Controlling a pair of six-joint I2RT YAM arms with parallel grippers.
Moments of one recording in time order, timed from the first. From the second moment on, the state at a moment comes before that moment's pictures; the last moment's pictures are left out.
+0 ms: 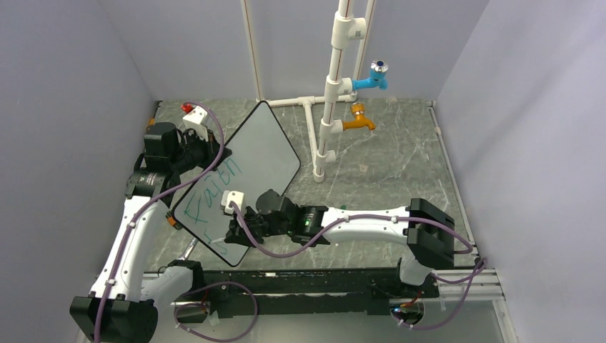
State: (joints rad) left arm -0.09 0.99 1.05 -0.48 0.48 -0.01; right arm 1.30 1.65 1.14 0.19 -0.23 0.06
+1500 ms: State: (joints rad) left arm -0.09 0.99 1.05 -0.48 0.48 -0.01; right arm 1.23 1.48 1.04 0.17 -0.16 0.04
